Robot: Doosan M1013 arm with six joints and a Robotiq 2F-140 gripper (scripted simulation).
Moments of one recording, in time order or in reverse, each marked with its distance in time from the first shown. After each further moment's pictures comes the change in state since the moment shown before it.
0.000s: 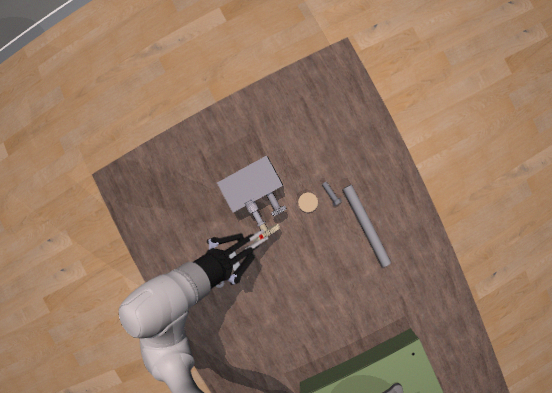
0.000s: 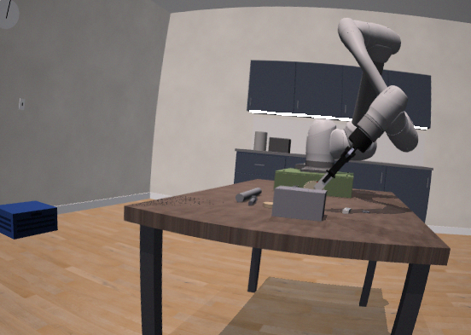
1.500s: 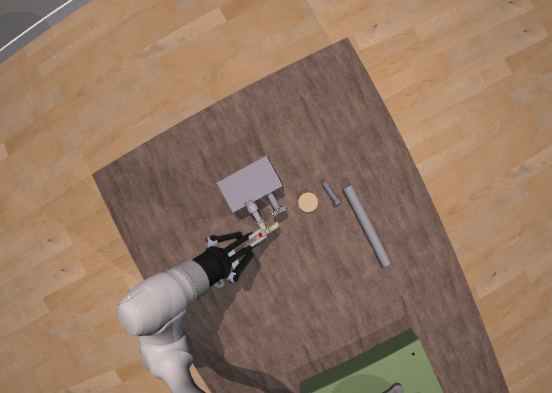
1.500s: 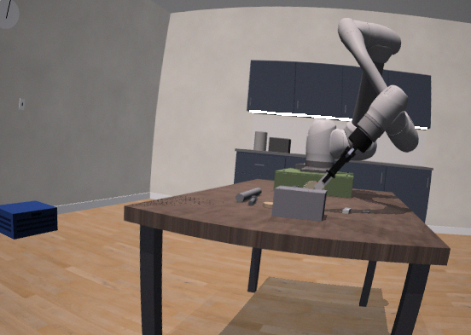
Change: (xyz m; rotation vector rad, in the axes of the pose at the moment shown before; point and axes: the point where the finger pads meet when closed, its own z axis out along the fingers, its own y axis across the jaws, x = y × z) arm 0.000 -0.005 0.000 0.000 0.000 0.000
